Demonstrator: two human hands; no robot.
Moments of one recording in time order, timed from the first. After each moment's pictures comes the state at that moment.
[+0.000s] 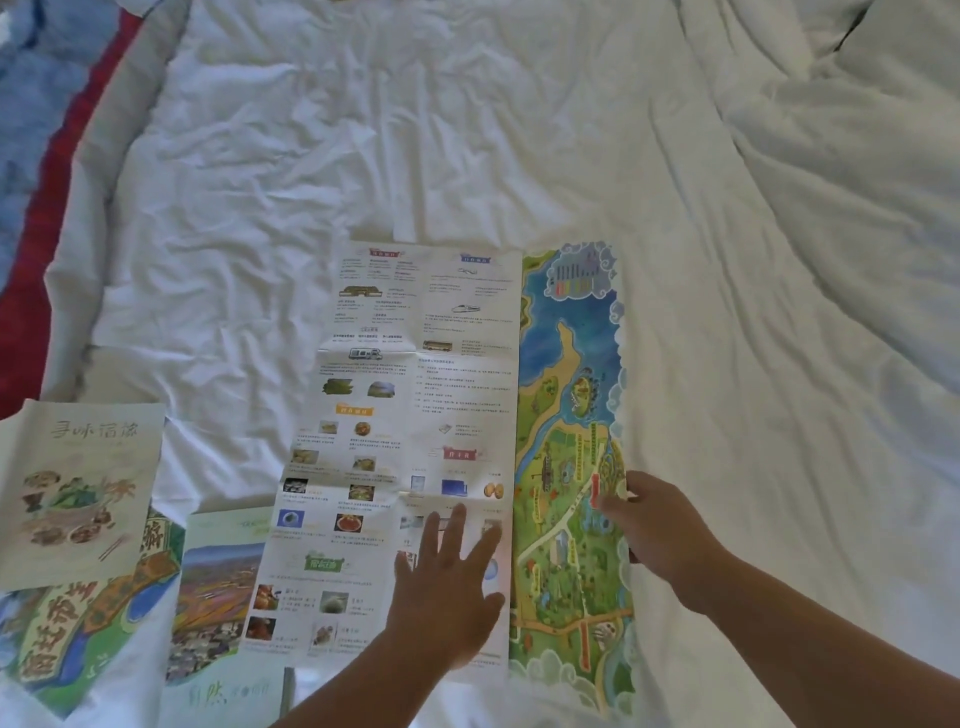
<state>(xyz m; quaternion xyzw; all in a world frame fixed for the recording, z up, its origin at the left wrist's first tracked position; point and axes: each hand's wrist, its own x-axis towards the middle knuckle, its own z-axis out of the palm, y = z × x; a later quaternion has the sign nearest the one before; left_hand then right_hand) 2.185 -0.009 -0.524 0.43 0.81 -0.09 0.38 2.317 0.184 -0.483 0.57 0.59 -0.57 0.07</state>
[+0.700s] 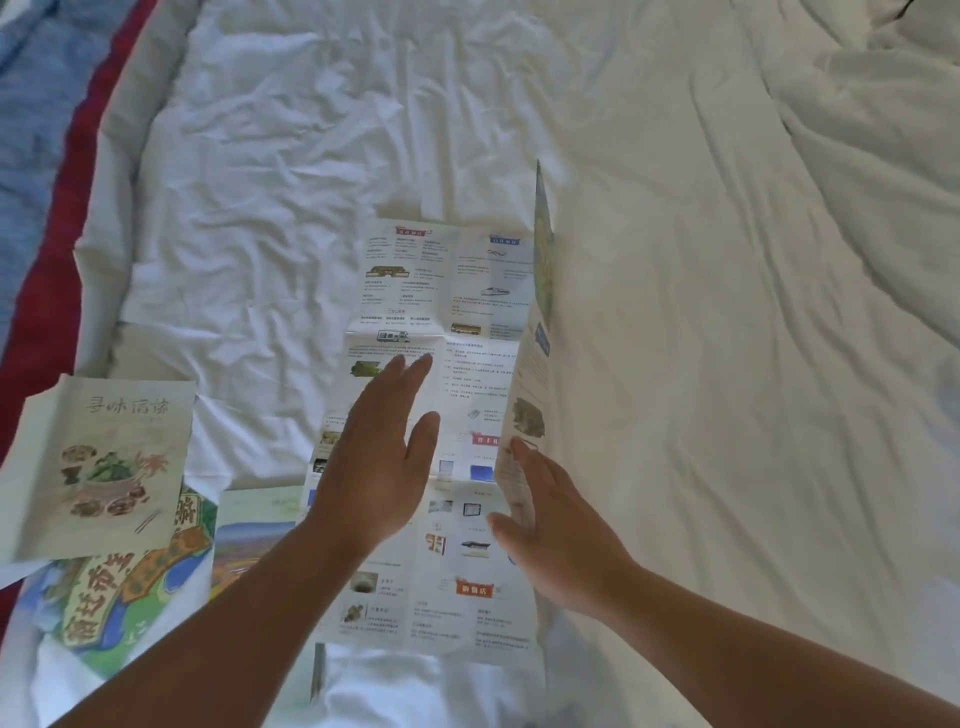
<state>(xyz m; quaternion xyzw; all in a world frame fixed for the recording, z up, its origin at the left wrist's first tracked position) 2.080 0.006 -0.440 0.38 0.86 0.28 0.19 2.248 0.107 -0.469 0.33 0.79 -0.49 0.13</state>
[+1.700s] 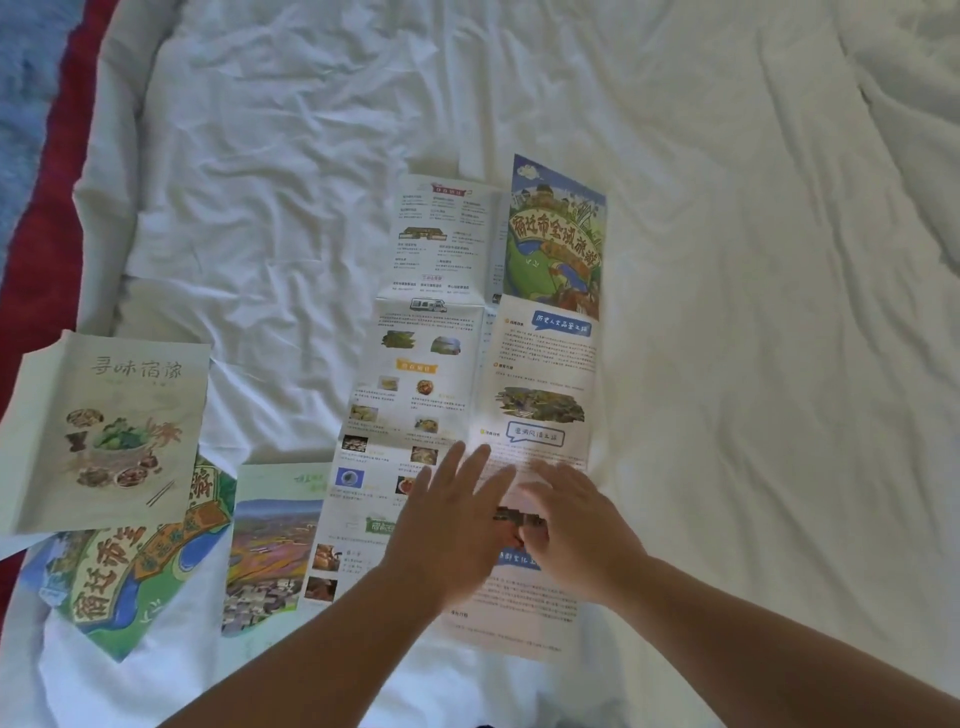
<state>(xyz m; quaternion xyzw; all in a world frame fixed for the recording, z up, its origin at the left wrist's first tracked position) 2.110 -0.038 -0.519 0.51 0.81 -0.03 0.29 2.233 0.084 -0.541 0.25 0.89 -0.31 0.21</state>
